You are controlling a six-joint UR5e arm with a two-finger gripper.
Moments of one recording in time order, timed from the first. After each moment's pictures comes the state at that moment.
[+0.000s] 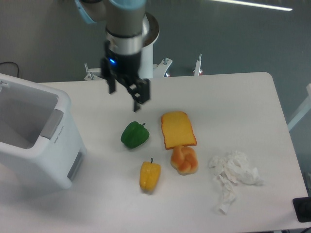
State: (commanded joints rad) arm 2.21 -1.46 -1.70 -1.28 1.39 0.91
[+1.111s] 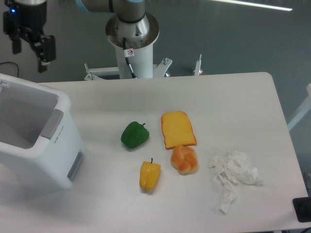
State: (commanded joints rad) arm 1.87 -1.44 -1.69 -1.23 1.30 0.46
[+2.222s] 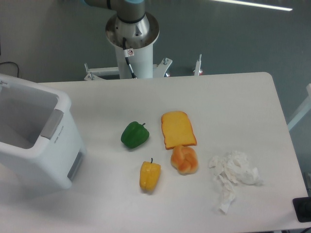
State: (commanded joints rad) arm 1.76 -1.56 -1.54 -1.18 1.31 0.30
